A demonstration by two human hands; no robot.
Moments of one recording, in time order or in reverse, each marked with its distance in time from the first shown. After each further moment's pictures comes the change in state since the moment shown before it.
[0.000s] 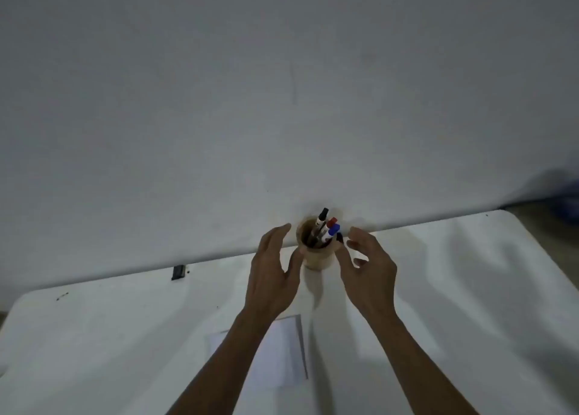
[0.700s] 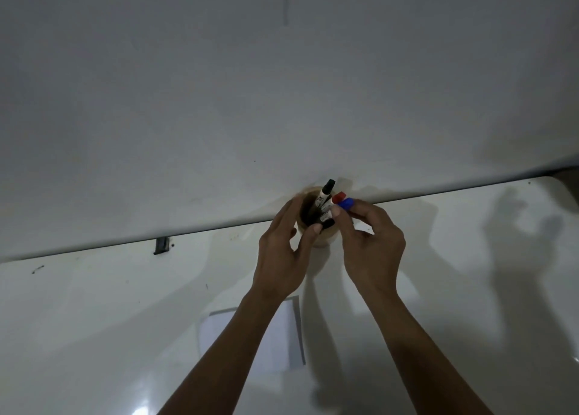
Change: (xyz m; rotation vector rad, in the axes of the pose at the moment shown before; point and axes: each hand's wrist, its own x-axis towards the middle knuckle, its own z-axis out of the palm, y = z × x) left_hand 0.022 -0.017 0.038 -0.117 -0.092 -0.027; right_hand 0.029 0.012 0.025 0.061 0.059 0.040
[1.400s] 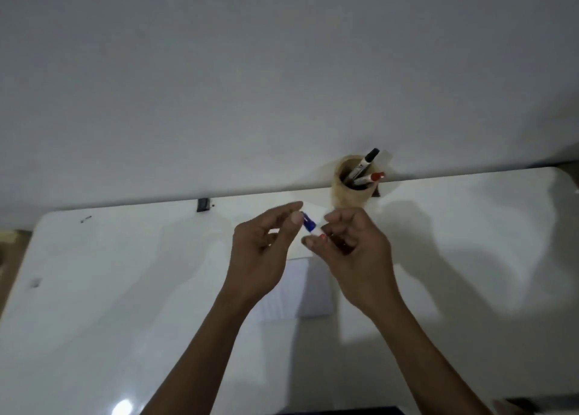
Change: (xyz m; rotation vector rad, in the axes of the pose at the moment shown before) left_hand -0.090 0.024 -0.110 -0.296 0.083 -0.221; right_hand -0.115 -0.060 0.005 0.004 -0.443 0.115
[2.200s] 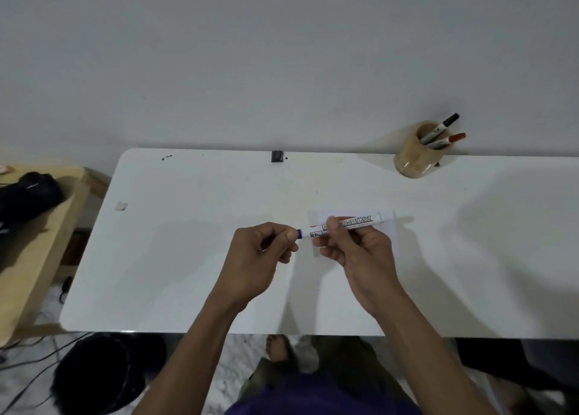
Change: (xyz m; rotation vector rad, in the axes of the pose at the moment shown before) left_hand -0.112 -0.068 -0.159 -0.105 -0.054 -0.228; right_hand -0.114 0.007 0.134 0.431 -0.080 0.245
